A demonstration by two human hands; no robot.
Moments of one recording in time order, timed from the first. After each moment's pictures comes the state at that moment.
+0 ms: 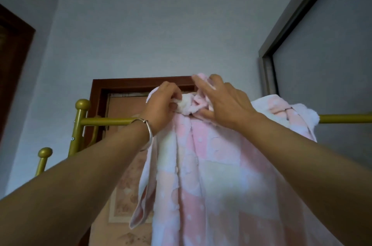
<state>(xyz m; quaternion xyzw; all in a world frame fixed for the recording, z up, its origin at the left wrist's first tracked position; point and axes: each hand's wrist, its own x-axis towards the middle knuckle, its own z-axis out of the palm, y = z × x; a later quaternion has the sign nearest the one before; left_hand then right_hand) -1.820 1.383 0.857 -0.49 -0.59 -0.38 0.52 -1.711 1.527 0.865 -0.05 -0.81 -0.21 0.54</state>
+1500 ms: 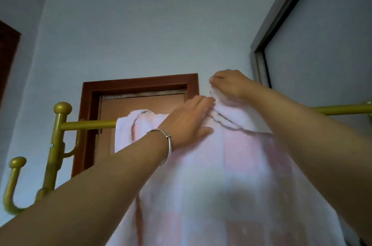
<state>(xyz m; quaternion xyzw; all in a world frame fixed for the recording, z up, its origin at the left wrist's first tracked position) -1.789 1.444 0.833 -0.58 -0.64 -0.14 0.48 -1.685 1.555 0.910 -0.11 -0.88 -0.02 0.46</state>
